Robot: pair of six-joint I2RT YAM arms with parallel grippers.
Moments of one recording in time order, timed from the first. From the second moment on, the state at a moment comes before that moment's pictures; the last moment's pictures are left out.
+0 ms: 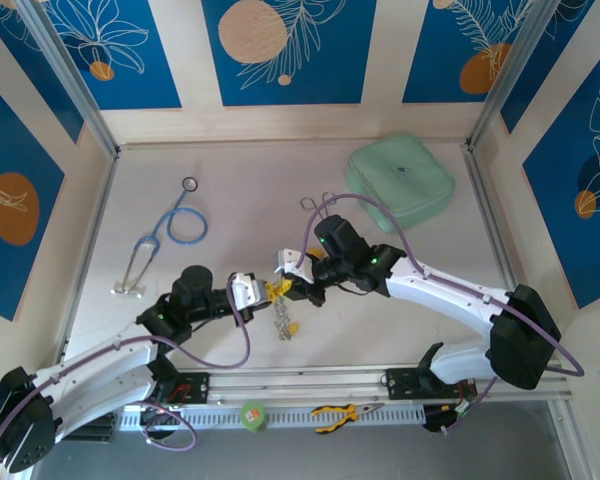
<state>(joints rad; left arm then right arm) -0.76 0.81 0.33 0.16 0.45 0.36 0.86 1.33 0.92 -0.33 -0.64 -0.47</state>
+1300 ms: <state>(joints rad) -0.76 0.90 0.77 -0.38 0.03 -0.25 0.93 1.09 0.74 -0.14 -0.52 -0.38</state>
